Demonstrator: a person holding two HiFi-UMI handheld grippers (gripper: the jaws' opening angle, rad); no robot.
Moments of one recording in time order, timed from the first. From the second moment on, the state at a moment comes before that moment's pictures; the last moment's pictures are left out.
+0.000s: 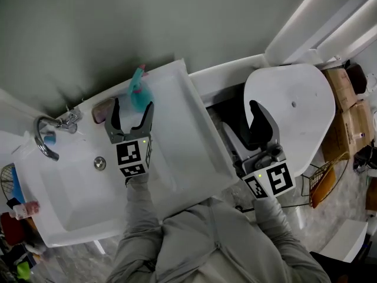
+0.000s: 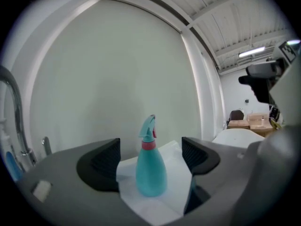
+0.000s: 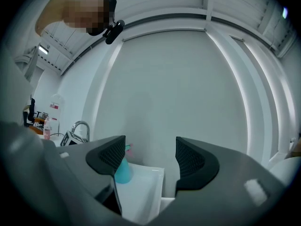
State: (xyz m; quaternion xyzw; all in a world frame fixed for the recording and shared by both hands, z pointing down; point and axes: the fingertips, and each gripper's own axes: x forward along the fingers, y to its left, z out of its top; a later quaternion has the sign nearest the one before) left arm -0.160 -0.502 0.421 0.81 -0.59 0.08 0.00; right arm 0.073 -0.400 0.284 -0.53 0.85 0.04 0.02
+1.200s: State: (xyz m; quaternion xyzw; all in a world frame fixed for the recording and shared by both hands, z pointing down) left arm -0.178 -0.215 0.320 0.74 -0.67 0.05 -0.05; right arm 0.051 -0.271 0.281 -0.42 0.90 0.04 0.02
